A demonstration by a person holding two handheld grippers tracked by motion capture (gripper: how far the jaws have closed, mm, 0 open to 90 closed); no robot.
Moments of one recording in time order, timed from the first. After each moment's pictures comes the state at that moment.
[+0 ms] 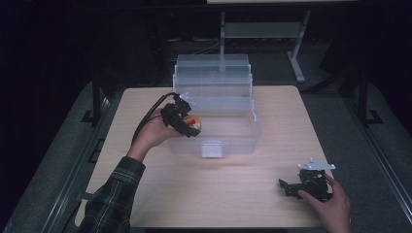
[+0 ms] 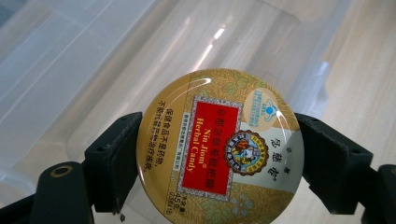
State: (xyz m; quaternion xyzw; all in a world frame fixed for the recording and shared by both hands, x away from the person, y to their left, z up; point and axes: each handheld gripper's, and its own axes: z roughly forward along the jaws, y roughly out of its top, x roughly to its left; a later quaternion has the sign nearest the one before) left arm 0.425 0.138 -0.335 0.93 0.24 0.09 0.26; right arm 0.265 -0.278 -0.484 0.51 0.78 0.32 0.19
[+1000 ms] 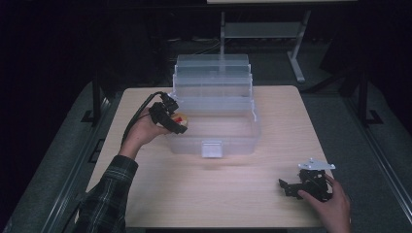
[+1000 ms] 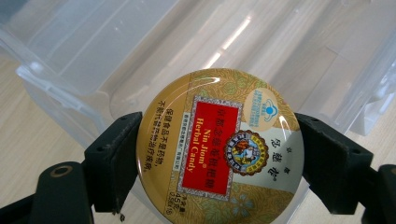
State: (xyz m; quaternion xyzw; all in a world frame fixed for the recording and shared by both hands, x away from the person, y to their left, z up) left arm 0.440 0.172 -0.348 0.92 0.29 0.11 0.24; right arm 0.265 -0.278 -0.484 0.51 0.78 0.32 0.19
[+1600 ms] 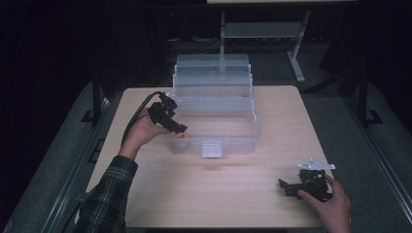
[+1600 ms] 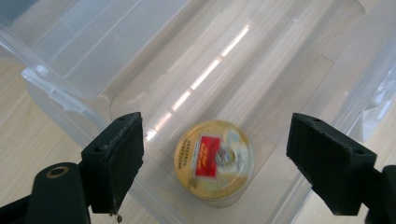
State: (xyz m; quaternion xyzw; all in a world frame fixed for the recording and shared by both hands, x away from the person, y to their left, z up) left arm 0.441 0.174 -0.347 0.91 0.29 0.11 0.26; right arm 0.265 -0.278 -0.484 0.51 0.78 0.32 0.19
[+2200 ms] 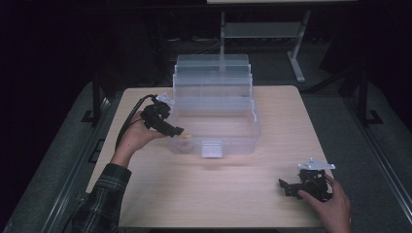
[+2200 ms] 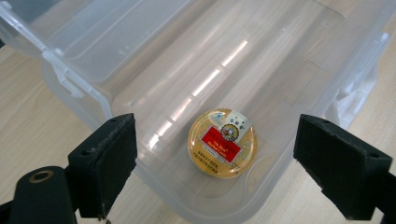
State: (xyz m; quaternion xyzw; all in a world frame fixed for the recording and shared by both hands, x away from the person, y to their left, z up) left arm 0.418 0.192 -0.341 0.90 0.30 0.12 0.29; right arm 0.265 -0.278 -0.484 0.51 0.78 0.32 0.19
